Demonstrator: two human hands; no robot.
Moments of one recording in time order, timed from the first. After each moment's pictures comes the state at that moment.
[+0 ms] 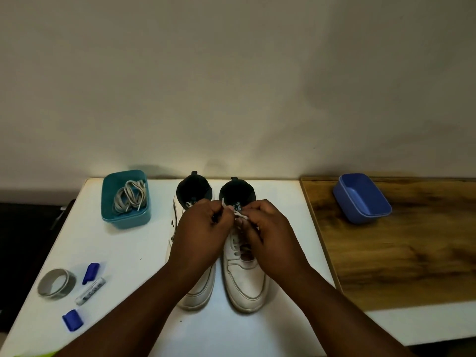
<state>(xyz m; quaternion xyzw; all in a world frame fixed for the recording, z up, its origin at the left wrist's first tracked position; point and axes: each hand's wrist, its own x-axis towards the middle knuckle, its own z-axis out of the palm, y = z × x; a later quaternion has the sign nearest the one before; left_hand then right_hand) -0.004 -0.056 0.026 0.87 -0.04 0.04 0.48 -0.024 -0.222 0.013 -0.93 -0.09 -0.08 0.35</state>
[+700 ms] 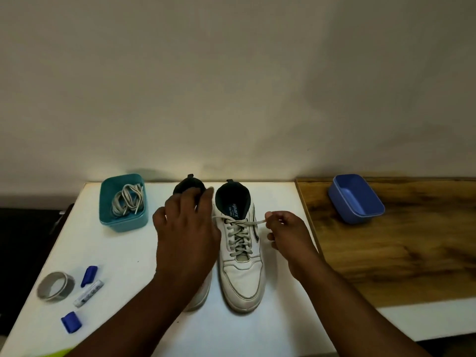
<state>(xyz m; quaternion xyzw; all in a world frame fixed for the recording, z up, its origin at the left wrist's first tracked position) -0.020 -0.047 0.030 0.98 -0.07 0.16 0.10 -0.012 -0.258 0.002 -0.75 0.28 0.04 0.60</state>
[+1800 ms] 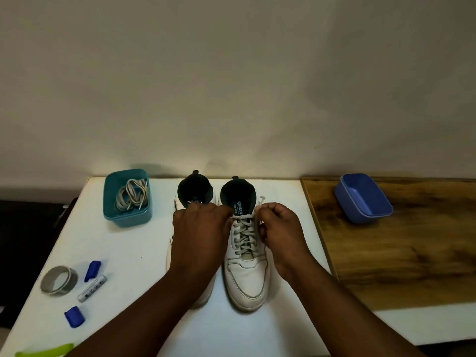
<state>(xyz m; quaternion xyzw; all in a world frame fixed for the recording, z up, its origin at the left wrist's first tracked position) -0.007 -0.058 0.019 0.97 -0.09 0.13 0.17 -0.015 -0.216 0.029 -0.69 0.24 0.02 0.68</state>
